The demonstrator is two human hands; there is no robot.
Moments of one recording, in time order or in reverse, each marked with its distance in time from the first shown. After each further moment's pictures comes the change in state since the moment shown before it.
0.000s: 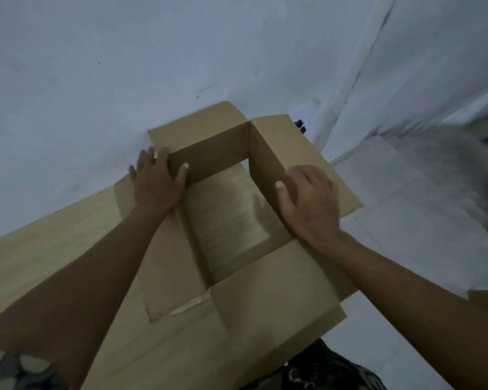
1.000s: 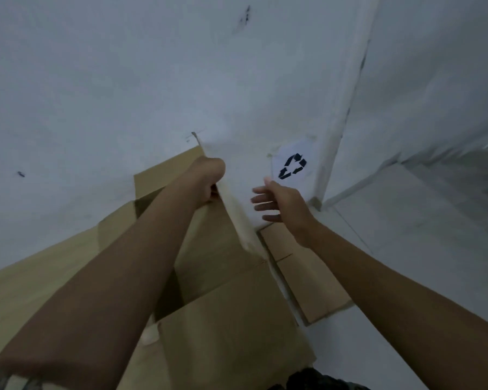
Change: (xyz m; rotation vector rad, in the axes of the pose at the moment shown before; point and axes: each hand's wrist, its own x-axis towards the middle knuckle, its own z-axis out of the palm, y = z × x) left_hand 0.005 0.235 -0.089 -0.804 -0.408 -0.638; right_hand 0.062 0.043 -0.052 1.147 -0.571 0.438
